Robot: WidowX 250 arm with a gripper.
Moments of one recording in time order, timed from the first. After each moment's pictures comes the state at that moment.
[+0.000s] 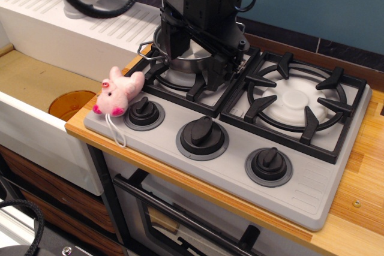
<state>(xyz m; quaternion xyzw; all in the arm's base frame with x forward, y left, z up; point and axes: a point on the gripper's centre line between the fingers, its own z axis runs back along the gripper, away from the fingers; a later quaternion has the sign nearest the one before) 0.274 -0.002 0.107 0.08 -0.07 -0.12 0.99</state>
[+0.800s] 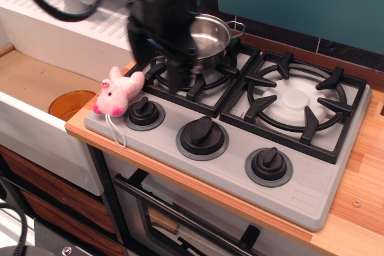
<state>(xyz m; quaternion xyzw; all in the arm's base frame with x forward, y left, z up) 0.263 0.042 0.089 0.07 -0.05 -0.14 0.99</state>
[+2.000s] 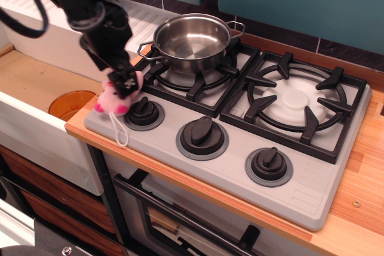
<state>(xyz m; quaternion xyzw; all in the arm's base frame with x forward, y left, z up) 0.272 0.132 0.036 0.06 -0.14 -0.19 0.97</state>
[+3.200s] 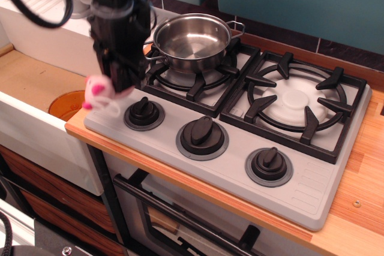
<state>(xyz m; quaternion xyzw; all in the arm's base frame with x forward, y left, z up) 0.263 0.093 0.068 0.09 -0.03 -0.16 0.98</state>
